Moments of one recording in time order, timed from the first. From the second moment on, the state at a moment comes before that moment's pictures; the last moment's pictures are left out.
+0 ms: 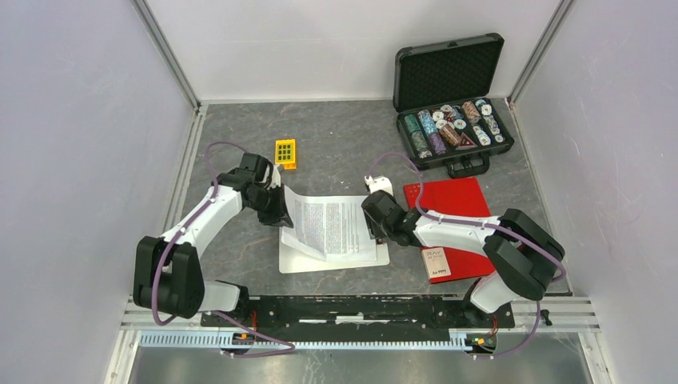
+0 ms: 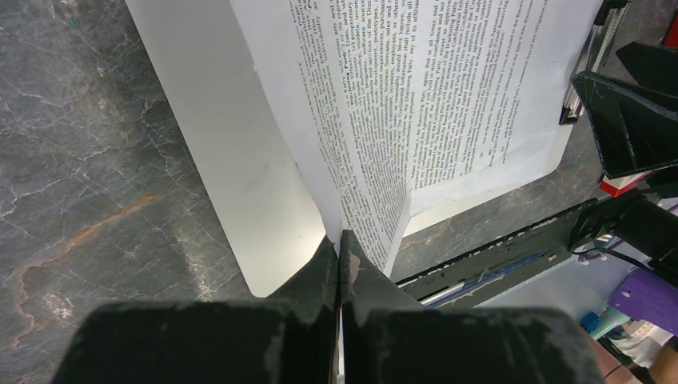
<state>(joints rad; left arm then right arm) -0.23 1.35 0.90 -0.77 0.37 -0.31 0.89 1.54 0.76 -0.17 0.39 0.45</state>
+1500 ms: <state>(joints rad) -0.26 1.34 0.76 -0.66 0.25 -0.51 0.82 1.44 0.54 0.14 0.29 0.61</state>
